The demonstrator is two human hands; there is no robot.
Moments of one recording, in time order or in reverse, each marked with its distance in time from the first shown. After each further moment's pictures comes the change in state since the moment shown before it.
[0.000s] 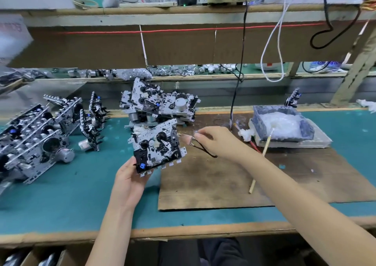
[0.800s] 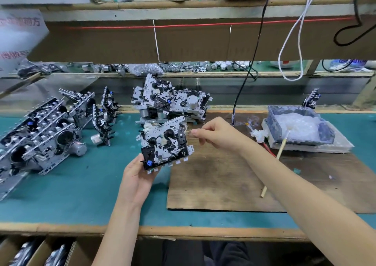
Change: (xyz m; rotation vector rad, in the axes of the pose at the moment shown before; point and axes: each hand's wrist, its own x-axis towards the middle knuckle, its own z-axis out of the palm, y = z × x) left_hand 0.001 0.003 -0.004 -0.056 0.001 -0.039; right_hand 0.031 -0.002 0.006 0.396 -0.114 -0.051
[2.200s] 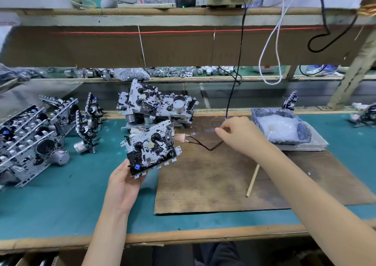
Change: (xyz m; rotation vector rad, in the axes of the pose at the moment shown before) left_hand 0.001 -0.002 0.000 0.022 -0.019 0.072; right_hand -0.038 0.007 -0.041 -0.716 0.342 0.140
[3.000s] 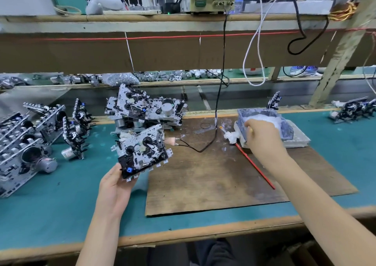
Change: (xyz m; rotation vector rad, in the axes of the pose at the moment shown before) left_hand 0.001 -0.004 0.000 0.051 -0.016 0.019; right_hand -0.035 0.054 -0.012 -0.037 0.275 0.229
